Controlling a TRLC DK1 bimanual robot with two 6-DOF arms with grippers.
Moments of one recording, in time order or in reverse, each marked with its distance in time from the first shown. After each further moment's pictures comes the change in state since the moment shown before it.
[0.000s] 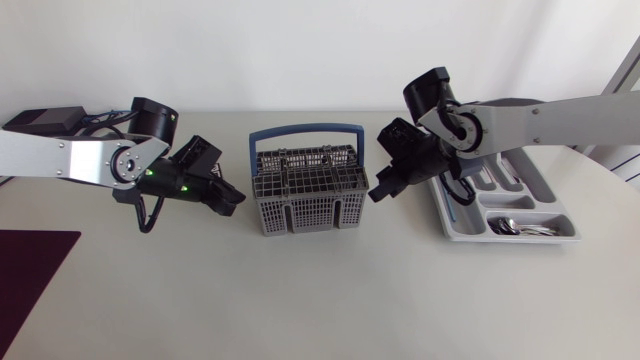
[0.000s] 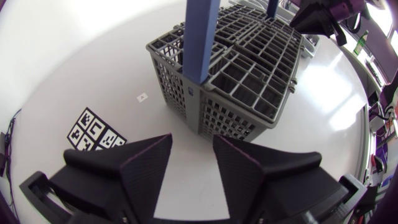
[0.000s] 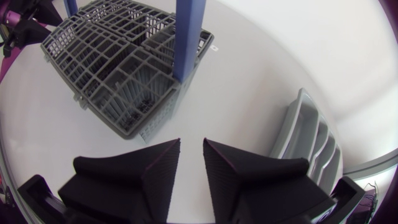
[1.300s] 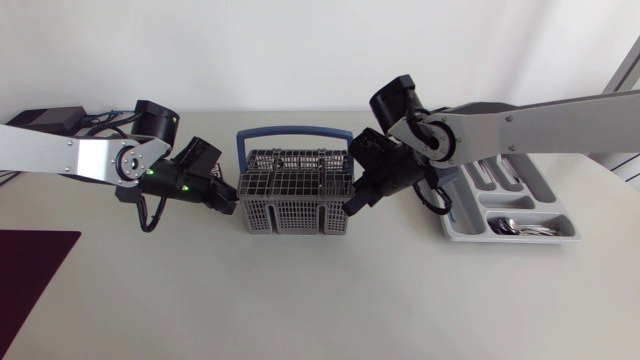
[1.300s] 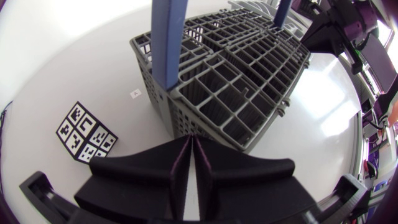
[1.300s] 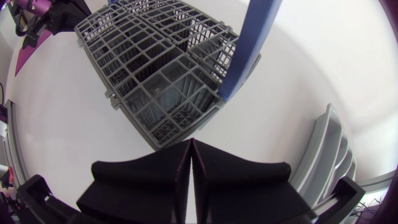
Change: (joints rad) left arm 0.015 0.039 0.020 -0.011 0.060 -0.026; right arm 0.128 0.004 0.002 -0.033 -0.034 0.056
